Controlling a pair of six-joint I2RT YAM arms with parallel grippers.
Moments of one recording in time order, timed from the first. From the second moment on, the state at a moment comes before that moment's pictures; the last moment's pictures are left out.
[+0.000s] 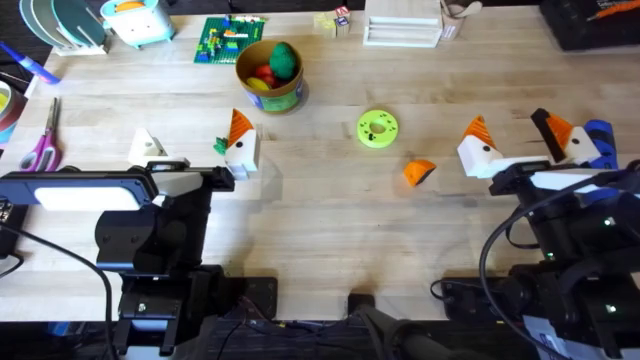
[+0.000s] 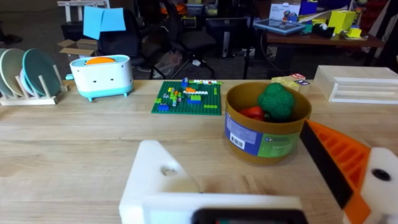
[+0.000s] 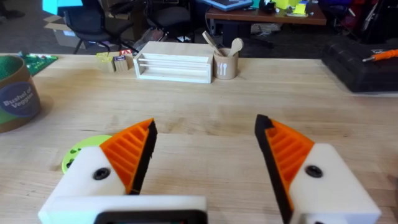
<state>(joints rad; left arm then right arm) 0.00 0.00 0.01 -0.02 0.00 -0.01 0.00 0.00 0.01 -0.09 -0.04 0.00</state>
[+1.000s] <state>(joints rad) 0.00 0.55 0.95 -1.12 -0.07 -0.14 0.00 0.46 0.77 -0.86 -0.08 0.06</state>
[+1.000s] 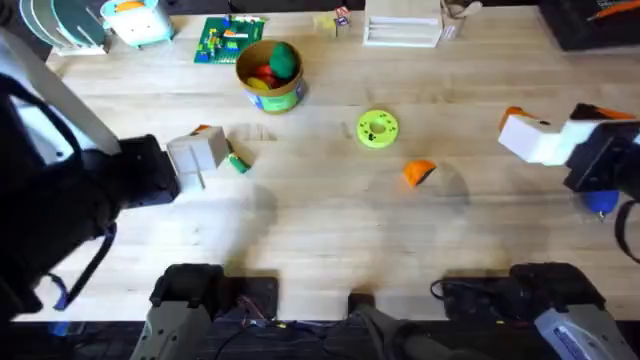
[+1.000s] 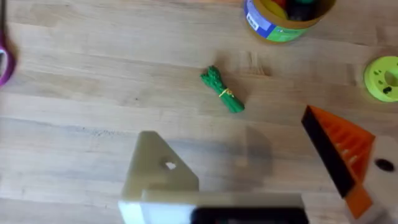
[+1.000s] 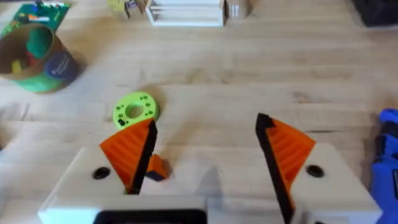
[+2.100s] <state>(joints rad) -0.12 0.73 1.08 -0.76 0.32 -0.13 0.00 0.63 1.03 -1.37 -0.08 0.07</state>
